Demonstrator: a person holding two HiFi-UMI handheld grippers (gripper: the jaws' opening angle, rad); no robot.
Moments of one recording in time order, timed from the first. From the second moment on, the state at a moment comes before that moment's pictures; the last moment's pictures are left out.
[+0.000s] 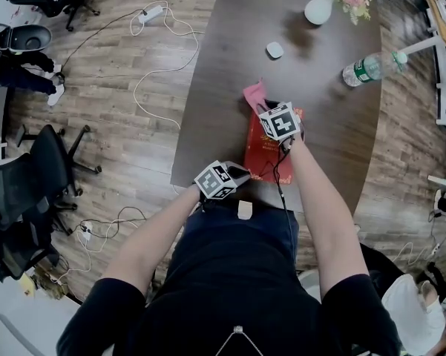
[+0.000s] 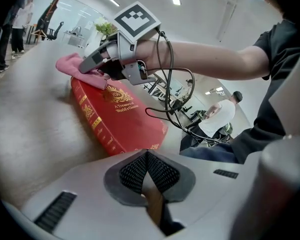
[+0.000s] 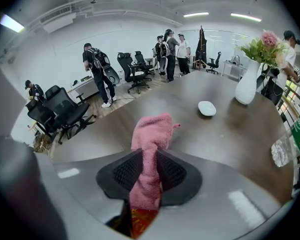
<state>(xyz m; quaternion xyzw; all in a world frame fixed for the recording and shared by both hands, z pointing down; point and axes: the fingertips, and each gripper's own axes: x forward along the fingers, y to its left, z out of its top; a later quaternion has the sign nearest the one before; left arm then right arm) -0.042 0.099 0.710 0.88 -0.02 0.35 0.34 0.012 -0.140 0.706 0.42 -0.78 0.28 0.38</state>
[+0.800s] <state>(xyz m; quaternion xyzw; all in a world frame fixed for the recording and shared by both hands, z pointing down) -0.031 0.091 0.713 0.87 -0.09 0.33 0.34 -0.008 -0.072 0.713 0.37 -0.79 0.29 0.40</state>
